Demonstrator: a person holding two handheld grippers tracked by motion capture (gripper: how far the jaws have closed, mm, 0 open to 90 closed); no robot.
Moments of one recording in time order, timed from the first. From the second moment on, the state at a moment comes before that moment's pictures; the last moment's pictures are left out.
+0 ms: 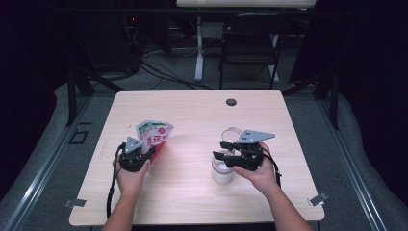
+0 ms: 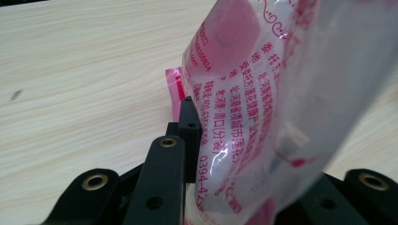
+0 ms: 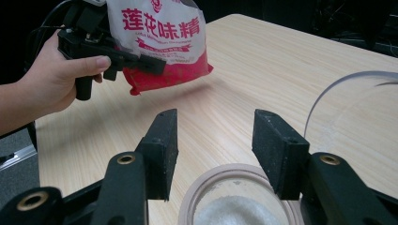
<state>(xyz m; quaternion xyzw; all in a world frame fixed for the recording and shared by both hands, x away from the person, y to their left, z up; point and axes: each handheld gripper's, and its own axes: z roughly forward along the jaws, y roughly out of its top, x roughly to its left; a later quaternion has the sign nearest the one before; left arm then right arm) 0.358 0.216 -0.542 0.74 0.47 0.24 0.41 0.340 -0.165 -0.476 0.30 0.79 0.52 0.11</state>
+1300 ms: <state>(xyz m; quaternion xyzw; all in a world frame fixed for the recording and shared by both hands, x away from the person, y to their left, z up) 0.348 0.279 -0.556 0.64 0.59 0.28 0.41 0.349 -0.150 -0.477 0.29 0.79 0.53 0.10</state>
